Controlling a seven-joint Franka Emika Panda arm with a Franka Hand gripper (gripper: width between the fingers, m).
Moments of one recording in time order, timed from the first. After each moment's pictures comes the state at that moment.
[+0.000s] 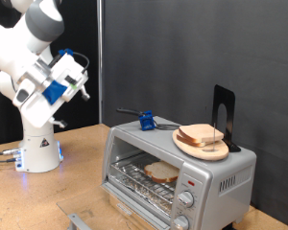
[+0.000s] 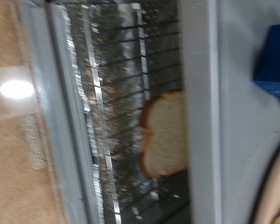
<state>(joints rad) -0.41 -0.57 -0.04 -2.76 0.88 2.01 0.07</state>
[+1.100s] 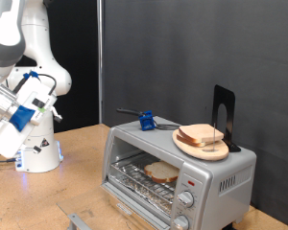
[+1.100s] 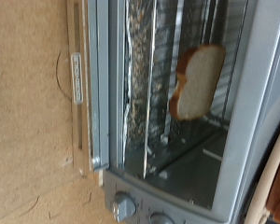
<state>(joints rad) -0.43 -0.31 -0.23 -2.66 1.01 1.98 -0.33</state>
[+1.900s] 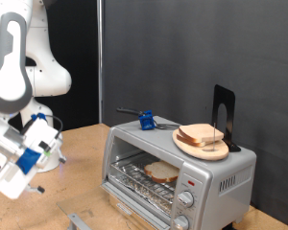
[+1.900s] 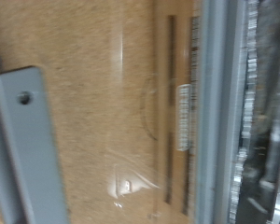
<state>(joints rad) -0.39 0.04 -0.16 -2.62 1.17 2.18 -0.54</state>
